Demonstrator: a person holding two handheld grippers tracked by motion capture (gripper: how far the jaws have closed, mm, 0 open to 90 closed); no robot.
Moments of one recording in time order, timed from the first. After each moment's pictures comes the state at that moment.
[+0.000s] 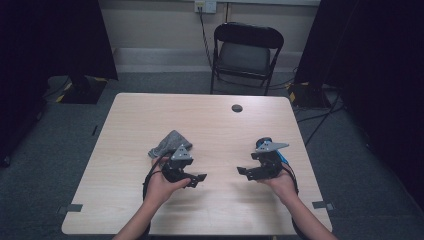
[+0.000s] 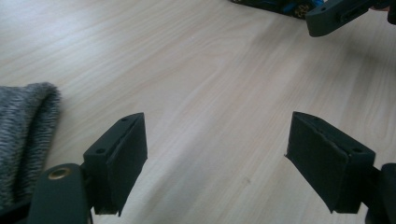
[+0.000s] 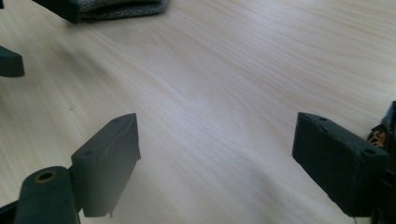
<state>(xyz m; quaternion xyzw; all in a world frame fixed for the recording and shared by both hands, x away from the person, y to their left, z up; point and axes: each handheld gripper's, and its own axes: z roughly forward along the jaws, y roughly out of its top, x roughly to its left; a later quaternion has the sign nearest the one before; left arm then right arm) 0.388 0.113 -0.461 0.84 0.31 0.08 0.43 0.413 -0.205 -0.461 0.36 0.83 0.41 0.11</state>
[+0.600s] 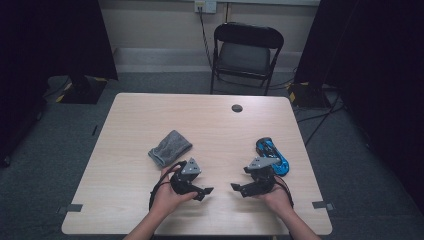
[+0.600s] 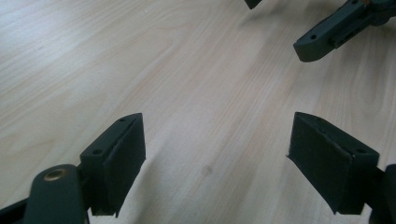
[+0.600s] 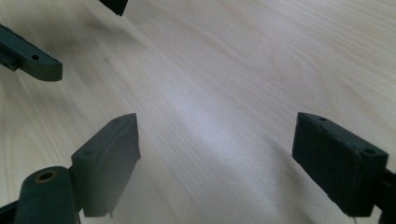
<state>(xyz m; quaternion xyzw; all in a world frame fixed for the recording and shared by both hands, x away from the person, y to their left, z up) 0.369 0.091 -0.487 0.87 0.26 0.08 0.41 0.382 -0.188 -0.489 0.32 0.85 0.40 0.09</state>
